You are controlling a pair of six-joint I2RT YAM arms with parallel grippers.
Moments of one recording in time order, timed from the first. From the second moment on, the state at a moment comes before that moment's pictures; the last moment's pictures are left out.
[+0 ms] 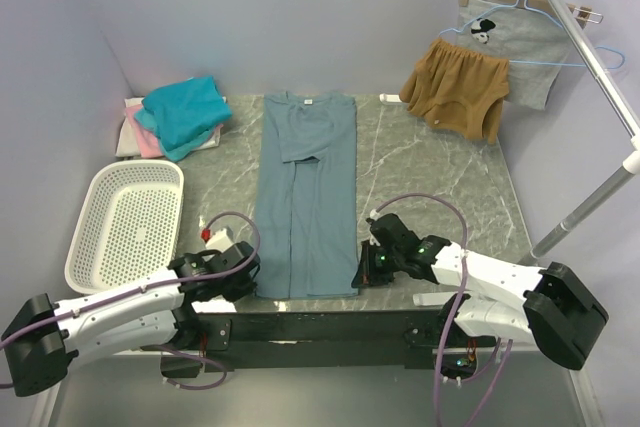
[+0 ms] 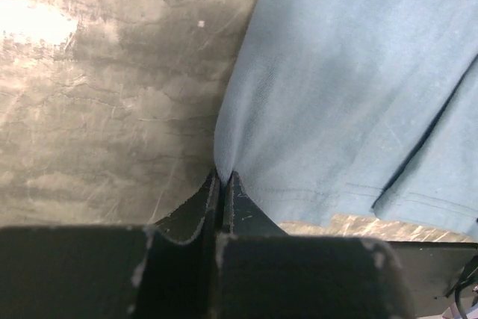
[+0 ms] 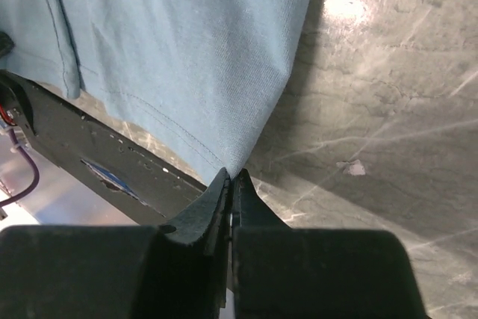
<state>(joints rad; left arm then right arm) -0.97 0.83 0.38 -0.70 -0.25 -1.39 0.79 1.12 0.44 -0.32 -0.27 0.83</state>
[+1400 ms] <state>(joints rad) -0.45 1.81 1.16 -0.14 -0.39 -0.65 0.40 2.00 1.43 -0.40 -0.09 0.41</state>
